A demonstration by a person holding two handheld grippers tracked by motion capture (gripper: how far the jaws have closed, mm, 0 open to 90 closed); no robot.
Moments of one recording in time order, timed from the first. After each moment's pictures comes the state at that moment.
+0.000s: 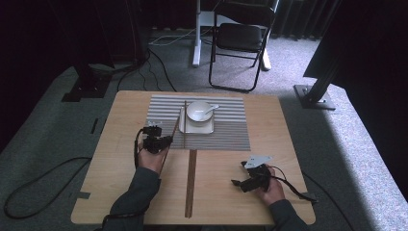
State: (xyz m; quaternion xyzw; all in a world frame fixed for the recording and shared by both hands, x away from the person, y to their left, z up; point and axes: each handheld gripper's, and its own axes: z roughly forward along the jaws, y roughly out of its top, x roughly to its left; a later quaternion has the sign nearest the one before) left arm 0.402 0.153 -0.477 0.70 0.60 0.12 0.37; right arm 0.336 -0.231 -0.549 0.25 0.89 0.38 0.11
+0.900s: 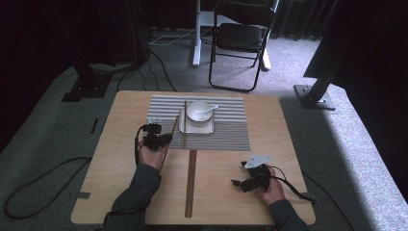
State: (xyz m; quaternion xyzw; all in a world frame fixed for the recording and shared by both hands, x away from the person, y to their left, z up) left arm 0.413 0.154 -0.479 0.69 0.61 0.12 0.37; right arm 0.336 -0.231 -0.549 0.25 0.89 0.37 0.11
